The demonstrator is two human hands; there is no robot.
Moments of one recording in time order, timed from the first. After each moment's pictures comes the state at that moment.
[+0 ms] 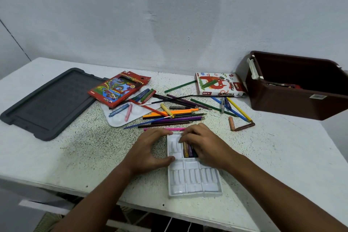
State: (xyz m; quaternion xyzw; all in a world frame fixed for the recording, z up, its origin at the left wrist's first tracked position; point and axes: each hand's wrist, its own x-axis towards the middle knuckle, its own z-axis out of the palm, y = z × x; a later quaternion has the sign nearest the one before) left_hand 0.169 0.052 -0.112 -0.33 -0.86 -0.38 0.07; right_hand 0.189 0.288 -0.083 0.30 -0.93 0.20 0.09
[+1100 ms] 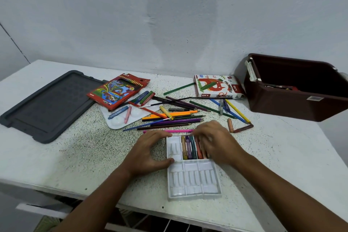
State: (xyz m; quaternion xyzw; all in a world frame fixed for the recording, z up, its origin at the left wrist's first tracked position) left_hand 0.169 0.052 -0.112 -0.32 -0.86 -0.38 0.07; right_hand 0.187 0.310 -0.074 0.17 -0.95 0.27 0.08
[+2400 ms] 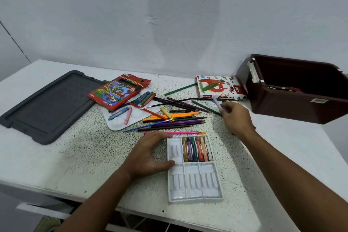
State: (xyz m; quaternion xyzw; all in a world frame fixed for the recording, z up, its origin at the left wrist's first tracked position) left_hand 0.169 0.052 -0.109 -0.31 -0.87 -0.39 0.04; right_hand 0.124 0.346 -0.056 -0.16 -0.92 0.34 0.12
